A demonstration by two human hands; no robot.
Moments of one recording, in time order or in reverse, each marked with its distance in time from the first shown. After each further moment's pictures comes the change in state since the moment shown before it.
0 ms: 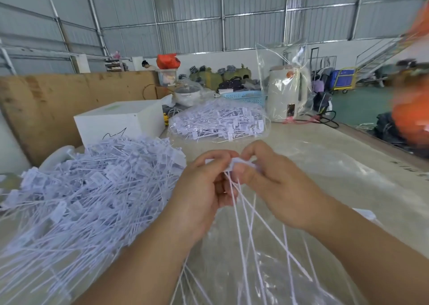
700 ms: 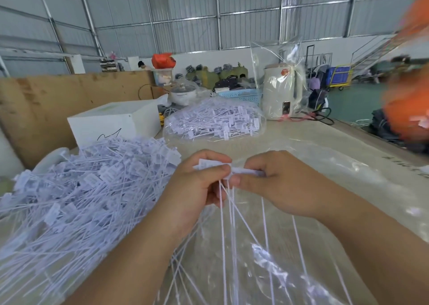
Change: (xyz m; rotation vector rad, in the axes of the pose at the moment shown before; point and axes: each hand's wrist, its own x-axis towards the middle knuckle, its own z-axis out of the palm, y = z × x) left_hand 0.002 0.001 -0.007 0.124 -0.027 0.036; right_hand 0.004 0.000 -0.019 -0.130 -0.127 0.090
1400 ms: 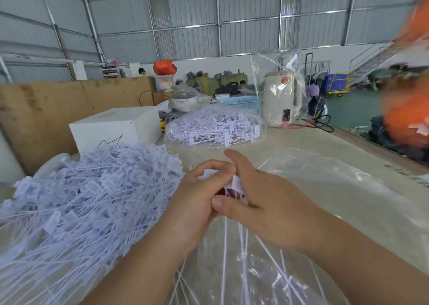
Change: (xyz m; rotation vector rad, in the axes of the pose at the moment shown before) left_hand -0.009 0.006 0.008 -0.164 -0.061 -0.048; right_hand -0.011 -0.015 0.023 -0.183 -0.013 -0.076
